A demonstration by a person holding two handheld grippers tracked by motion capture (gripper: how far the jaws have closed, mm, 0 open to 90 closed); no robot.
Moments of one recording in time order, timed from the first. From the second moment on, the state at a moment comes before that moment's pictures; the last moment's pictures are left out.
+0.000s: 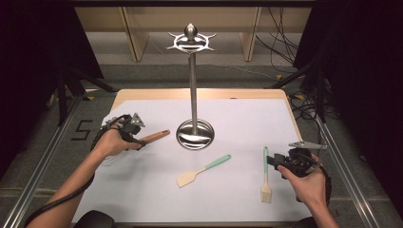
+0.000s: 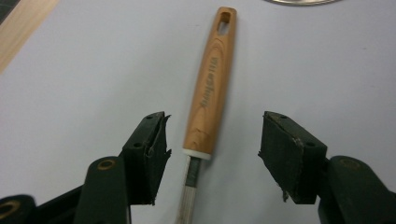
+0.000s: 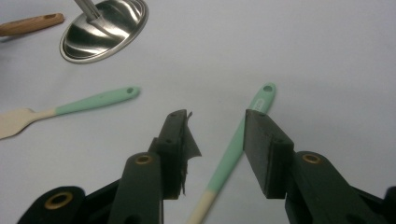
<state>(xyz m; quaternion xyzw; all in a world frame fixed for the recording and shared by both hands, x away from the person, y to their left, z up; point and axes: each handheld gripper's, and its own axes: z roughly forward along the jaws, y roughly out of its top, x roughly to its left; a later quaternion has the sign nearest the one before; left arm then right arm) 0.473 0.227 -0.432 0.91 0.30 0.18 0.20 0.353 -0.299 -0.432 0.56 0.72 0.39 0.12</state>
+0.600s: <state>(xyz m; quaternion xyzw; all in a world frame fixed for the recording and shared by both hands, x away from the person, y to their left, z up) 0.508 0.228 -0.463 0.94 0.30 0.08 0.14 0.358 -0.302 -0.436 0.54 0.73 0.40 0.10</state>
